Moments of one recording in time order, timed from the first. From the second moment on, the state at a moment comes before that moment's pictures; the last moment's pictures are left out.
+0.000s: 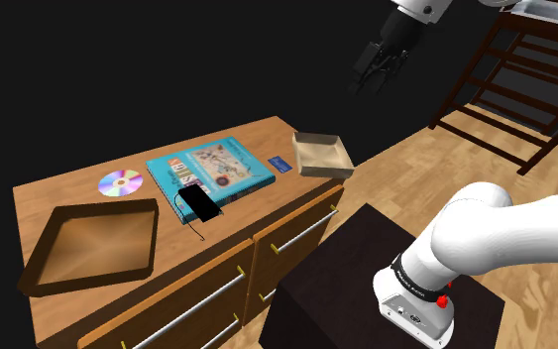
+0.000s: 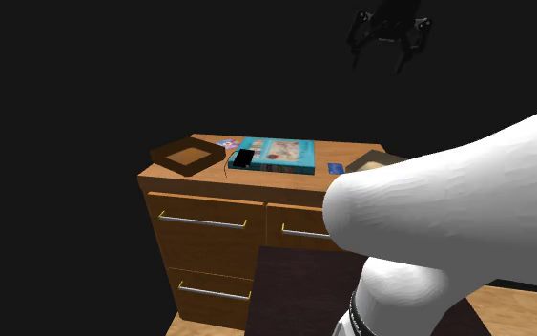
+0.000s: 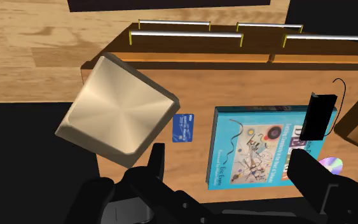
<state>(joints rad) 0.00 -0.82 -0.07 -2.32 0.07 1.67 0.03</state>
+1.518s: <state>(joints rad) 0.12 -0.34 0.27 -2.34 0.18 2.12 0.30</state>
